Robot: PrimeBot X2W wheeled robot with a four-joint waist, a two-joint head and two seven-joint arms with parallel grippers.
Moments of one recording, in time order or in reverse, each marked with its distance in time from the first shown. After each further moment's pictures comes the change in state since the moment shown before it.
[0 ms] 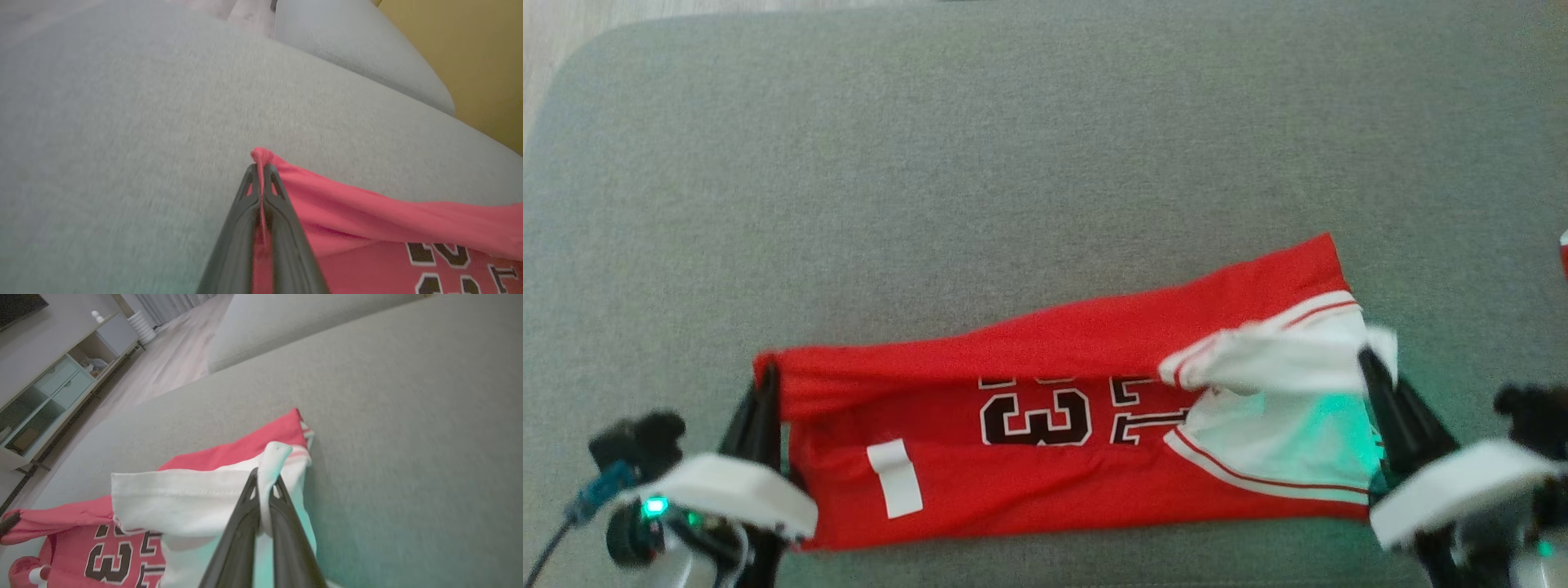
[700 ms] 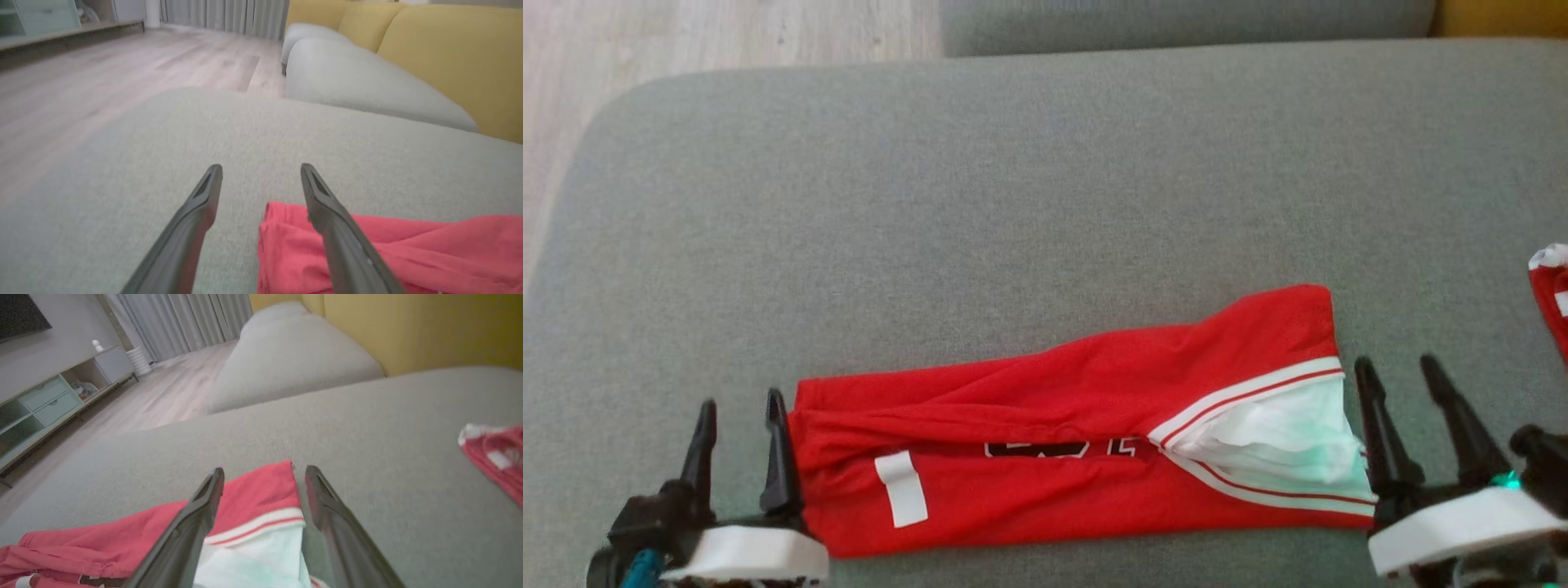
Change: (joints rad) left arm 0.117 -0.022 -0.016 -0.007 0.189 0.124 -0.253; right arm 0.124 0.087 -0.040 -0.113 -0.186 0.000 -0.110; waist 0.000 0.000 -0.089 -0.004
